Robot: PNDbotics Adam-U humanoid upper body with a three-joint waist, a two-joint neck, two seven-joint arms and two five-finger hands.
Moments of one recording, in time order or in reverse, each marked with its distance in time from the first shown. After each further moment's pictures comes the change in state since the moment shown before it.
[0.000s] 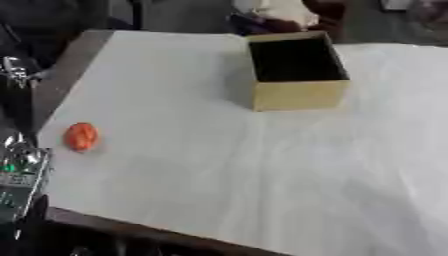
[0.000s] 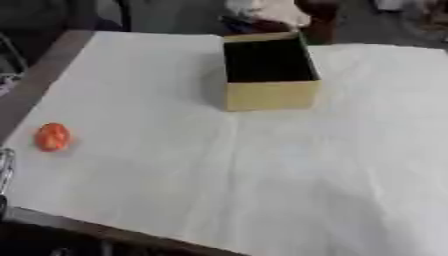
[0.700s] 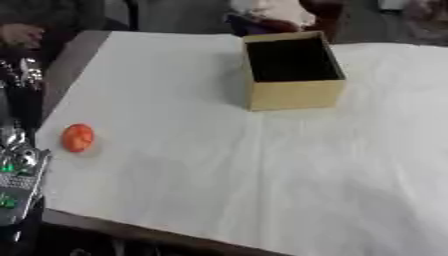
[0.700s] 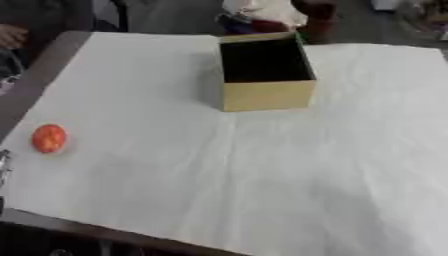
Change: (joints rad) left arm 0.021 0.050 -0.006 -0.008 -0.206 0.129 -0.192; right arm 0.000 0.000 0.000 0.000 0.000 0.000 0.000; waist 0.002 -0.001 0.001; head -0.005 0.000
